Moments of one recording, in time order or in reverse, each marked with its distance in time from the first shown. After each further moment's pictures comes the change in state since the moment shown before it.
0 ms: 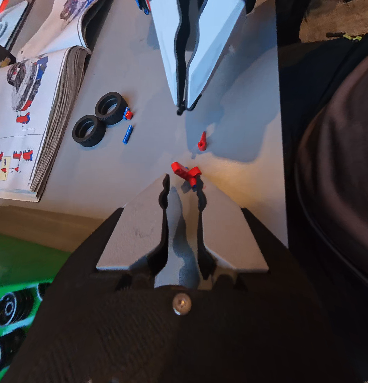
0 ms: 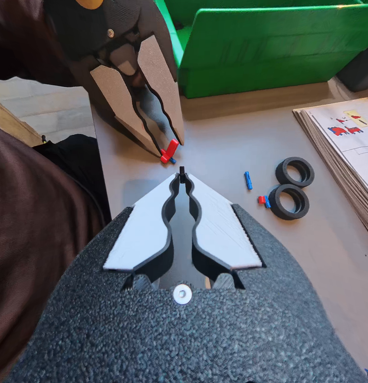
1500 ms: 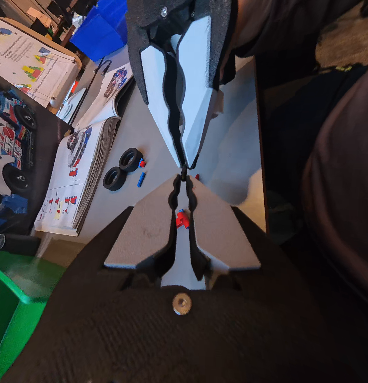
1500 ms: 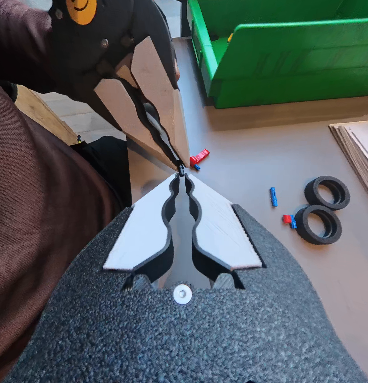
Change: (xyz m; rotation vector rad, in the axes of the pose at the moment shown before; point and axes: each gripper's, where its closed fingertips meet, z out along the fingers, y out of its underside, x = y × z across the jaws) left arm 0.014 -0.047 -0.007 0.157 -0.142 0.158; right arm -0.025 -0.010 0.003 0.023 -0.141 -0.023
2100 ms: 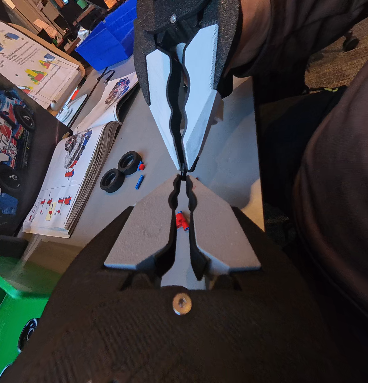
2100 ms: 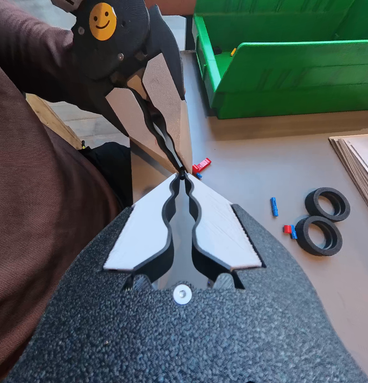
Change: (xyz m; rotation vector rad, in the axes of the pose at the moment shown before) left arm -0.002 -0.001 -0.002 0.065 0.010 -0.054; right arm -0.001 -0.008 0.002 0.036 -0.012 -0.015
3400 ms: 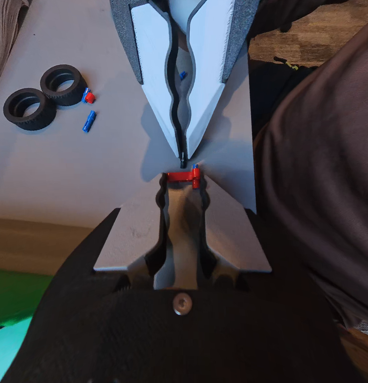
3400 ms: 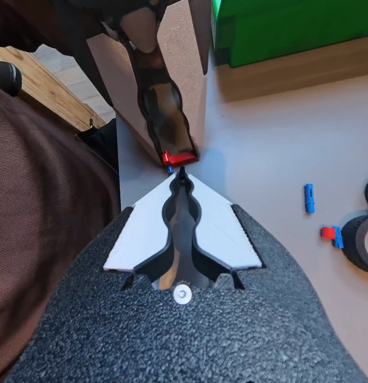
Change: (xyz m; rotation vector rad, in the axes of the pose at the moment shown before) left arm 0.015 0.050 -0.001 -0.257 0.334 -0.305; right arm 0.004 0.035 0.033 -0.185 -0.145 0.144
